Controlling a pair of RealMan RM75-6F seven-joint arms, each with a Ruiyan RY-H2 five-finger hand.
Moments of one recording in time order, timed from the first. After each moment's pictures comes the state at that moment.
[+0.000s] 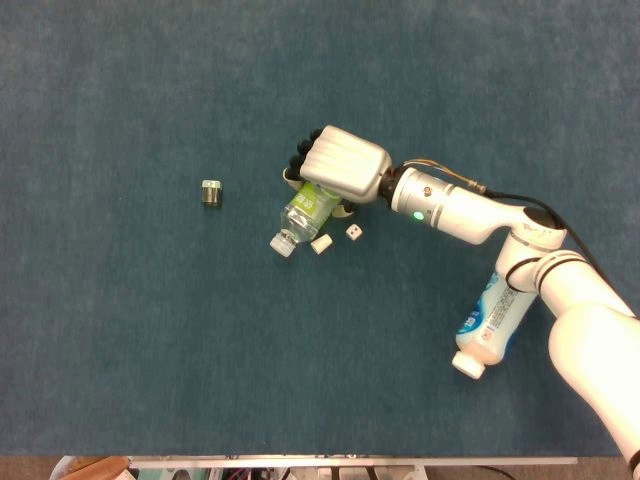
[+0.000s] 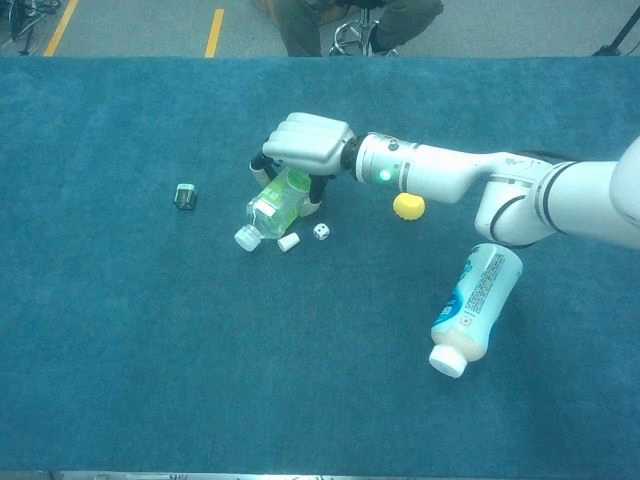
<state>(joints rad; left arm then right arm) 0.02 -1.21 -0.03 -1.36 1.44 1.51 -0.24 1.15 -2.13 -0.15 -0.21 -1.80 0.96 0.66</state>
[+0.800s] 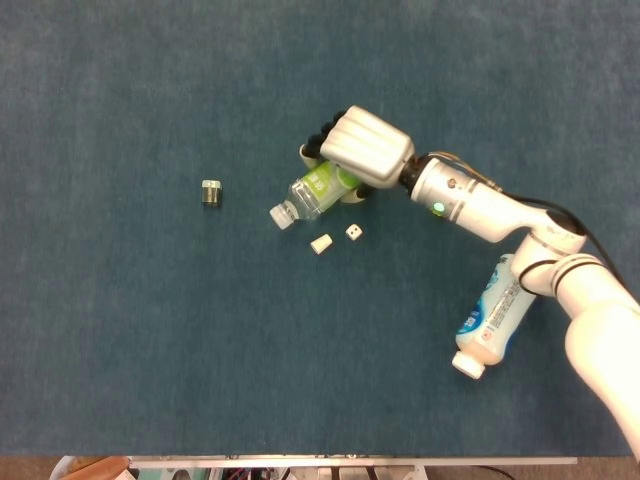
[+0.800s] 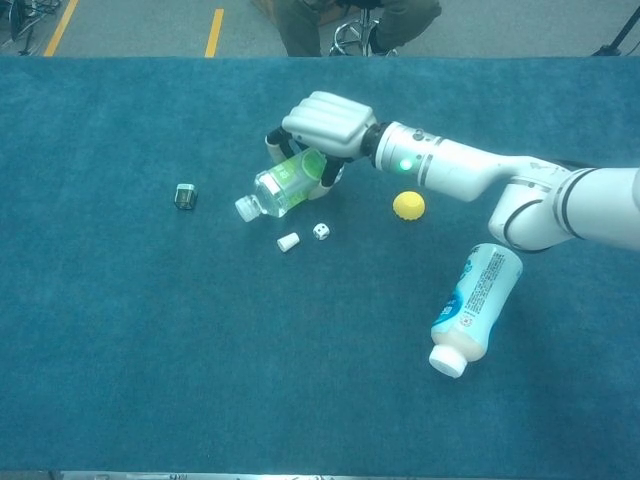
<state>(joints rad) 0.03 -1.22 -0.04 -1.36 1.43 1.50 -0.24 1.10 -2.10 -0.11 -0.22 -1.73 1.05 0.66</state>
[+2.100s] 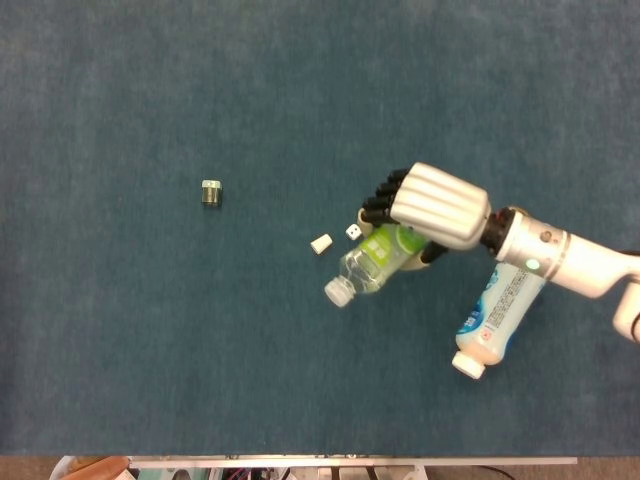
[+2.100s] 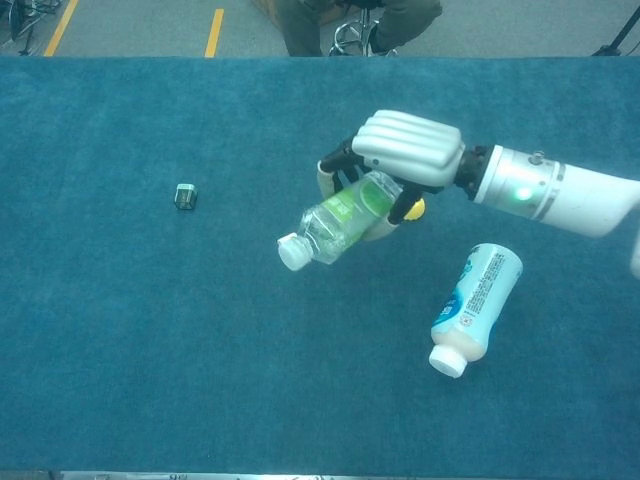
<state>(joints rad) -0.02 -1.17 -0.07 -1.51 1.43 1.48 -0.04 0.93 -1.61 -0.18 -1.07 -1.81 1.25 0.43</state>
